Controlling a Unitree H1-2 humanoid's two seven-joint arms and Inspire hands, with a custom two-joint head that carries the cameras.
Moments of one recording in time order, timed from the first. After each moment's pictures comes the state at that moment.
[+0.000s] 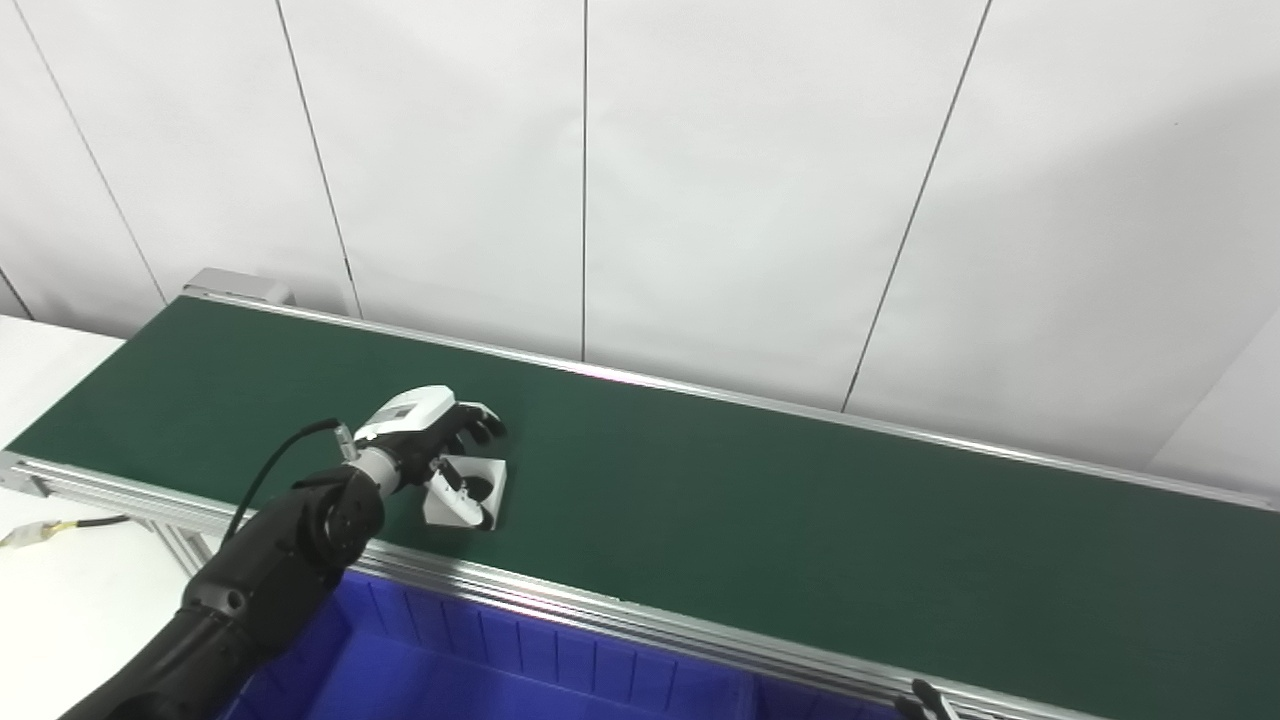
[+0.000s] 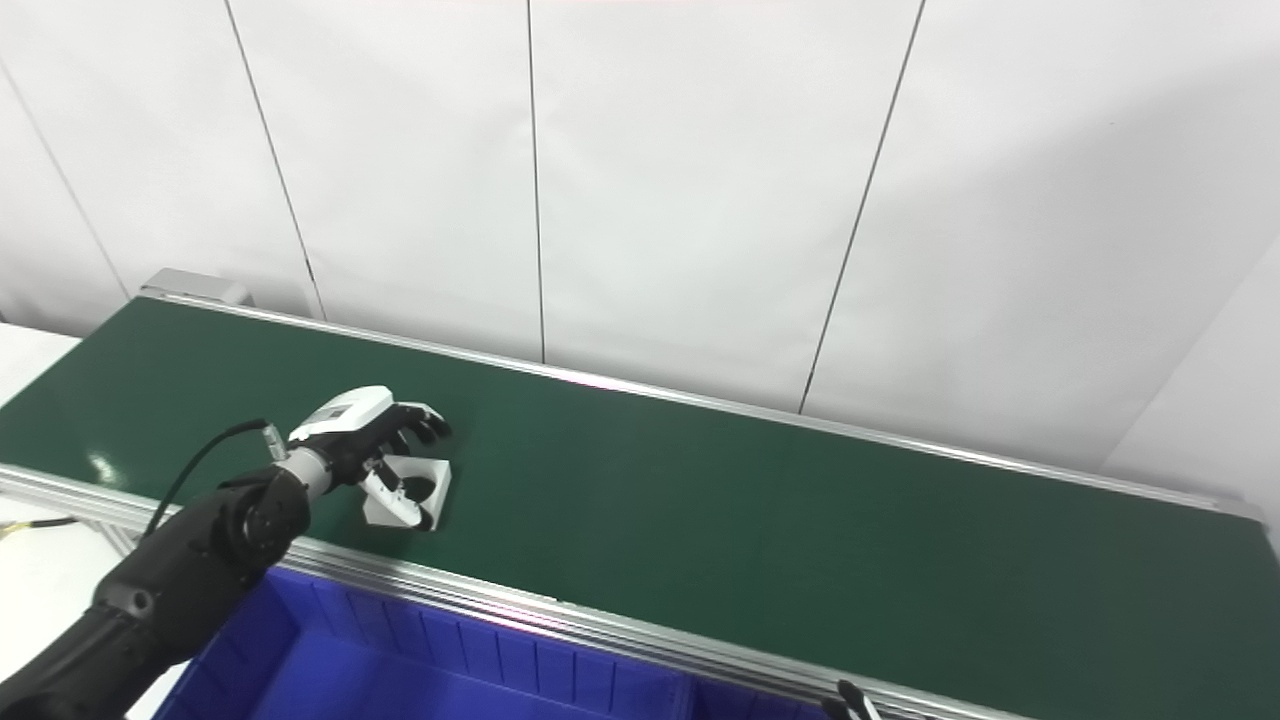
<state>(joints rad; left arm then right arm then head) -0.45 0.50 -0.30 0.54 0.60 -0.02 -0.08 0.25 -0.17 0.16 0.14 -0.14 -0.41 -0.02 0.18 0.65</state>
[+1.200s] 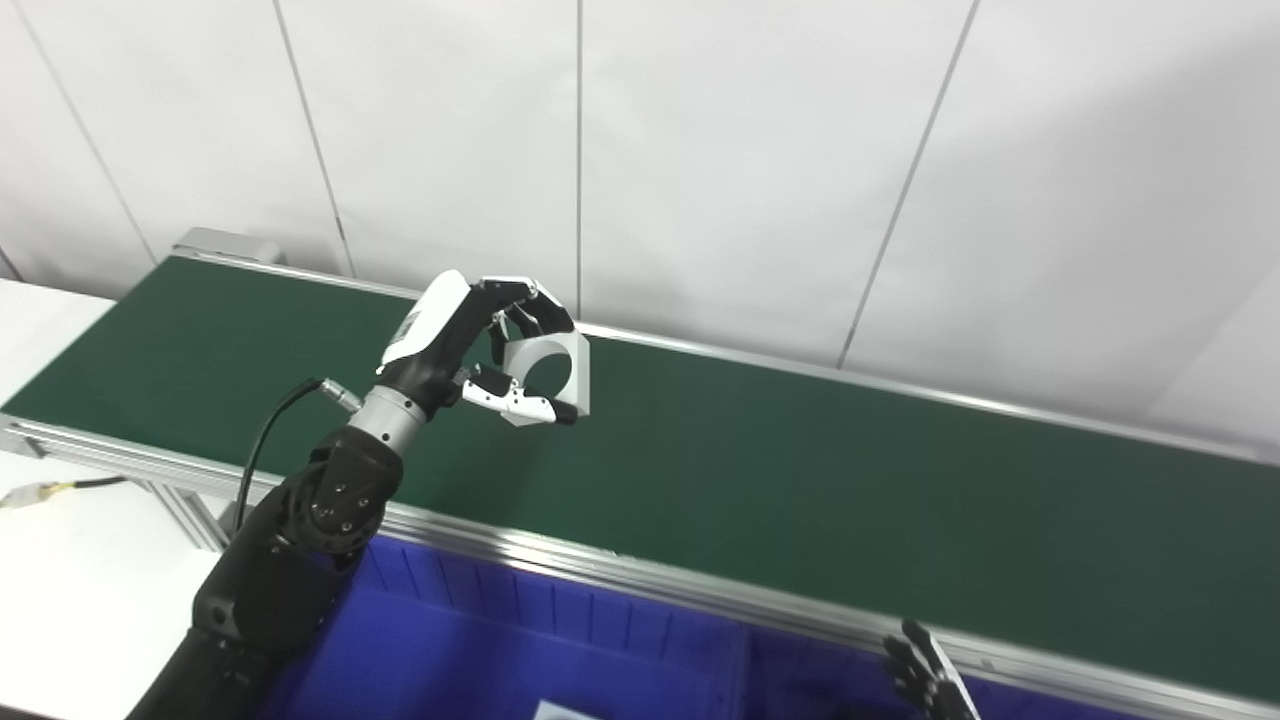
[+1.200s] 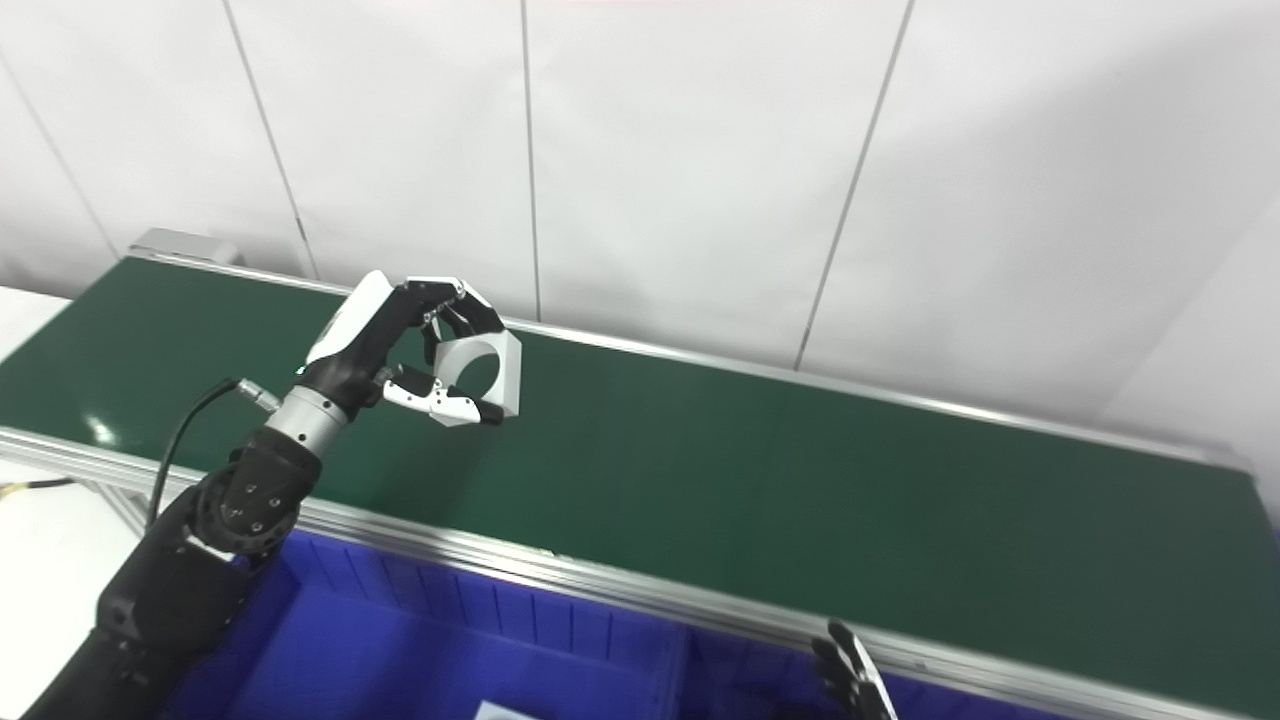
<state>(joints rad) -0.28 0.35 -0.06 0.10 0.26 -0.20 -0.02 0.27 -0.16 0.18 0.11 -0.15 -0.41 -0.04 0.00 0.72</state>
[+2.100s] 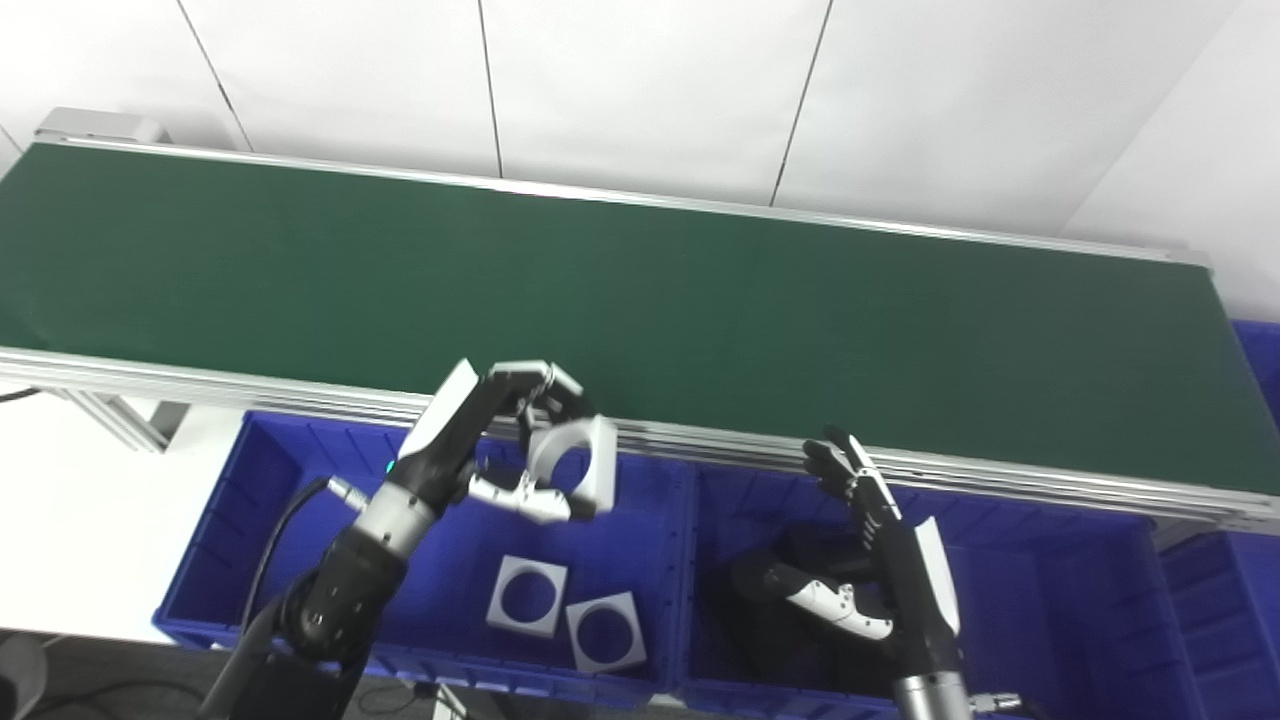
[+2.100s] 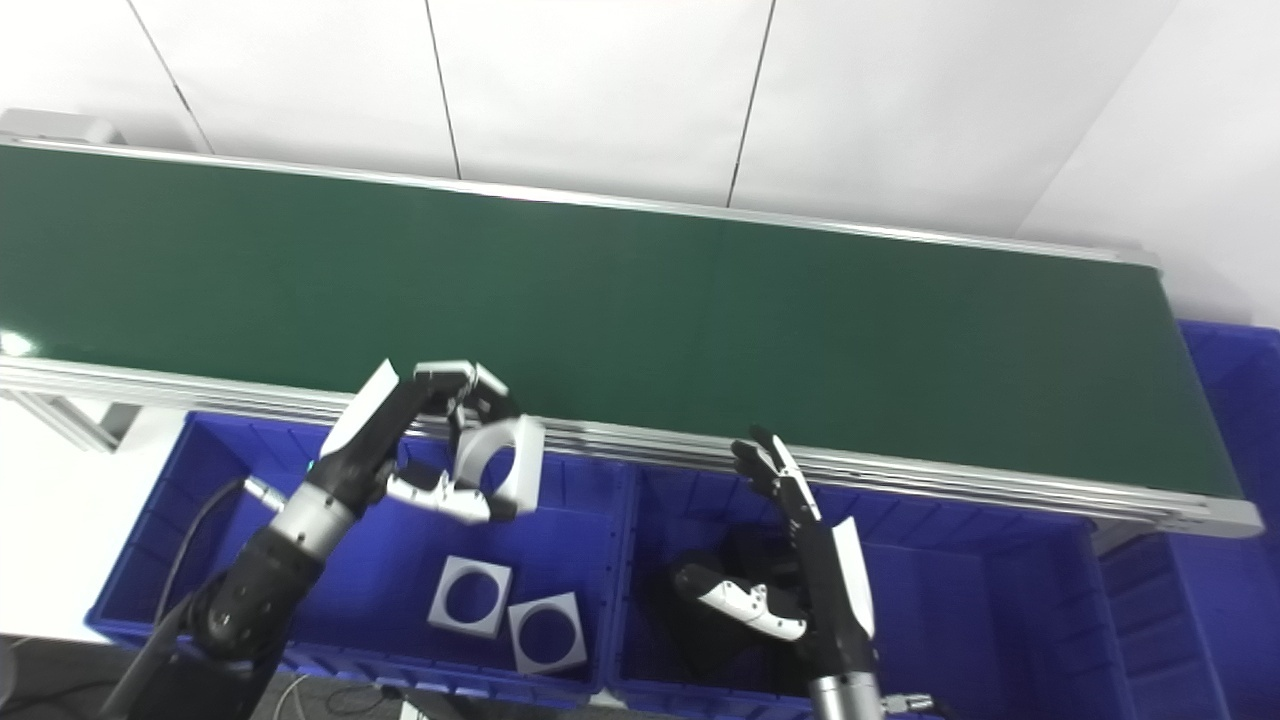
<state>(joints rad) 0.05 0.23 -0.22 0.12 0.33 -0.36 -0.11 0.27 -0.10 0.17 0.02 -0.21 -0.39 -0.04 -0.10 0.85</state>
